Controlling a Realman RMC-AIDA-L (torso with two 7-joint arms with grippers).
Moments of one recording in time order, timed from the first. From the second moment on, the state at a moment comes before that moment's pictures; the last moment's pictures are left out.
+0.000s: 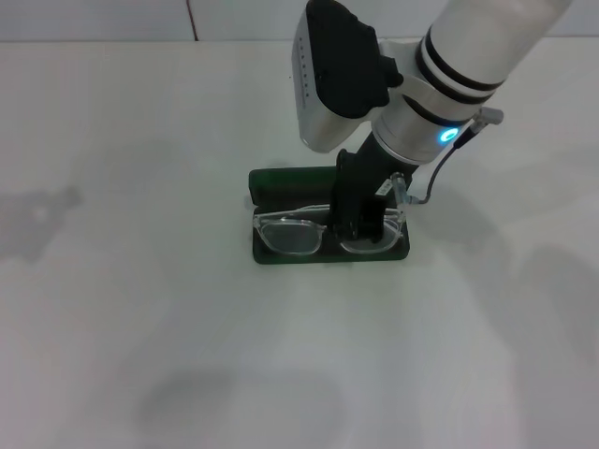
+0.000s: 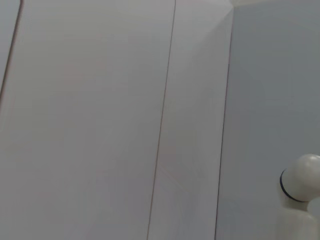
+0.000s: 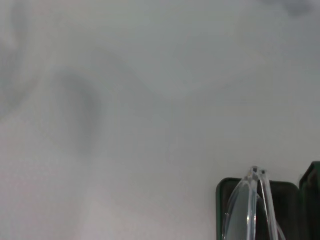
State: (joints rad) left arm -0.35 -1.95 0.36 0.77 1.62 1.98 -1.42; right arm 1.17 2.03 -1.72 -0.75 -2.17 -1.29 2.00
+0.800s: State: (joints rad) left arm -0.34 -1.96 0.36 0.77 1.63 1.98 -1.42; right arm 1.09 2.03 -1.72 -0.89 -2.23 -1.30 1.94
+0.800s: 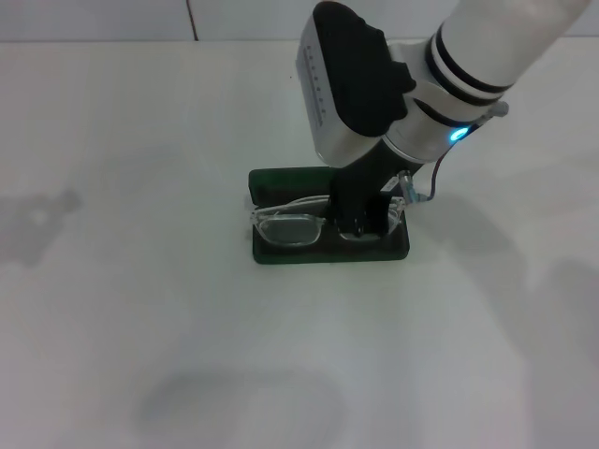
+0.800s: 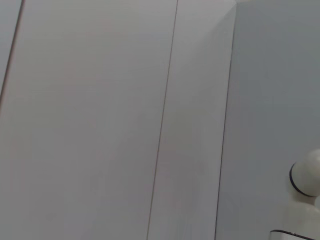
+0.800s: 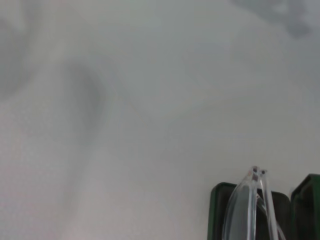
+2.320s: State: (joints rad) left arm -0.36 -1.96 0.36 0.74 1.64 1.98 -1.42; right arm 0.95 2.02 -1.63 -0.96 -2.22 -1.30 1.83
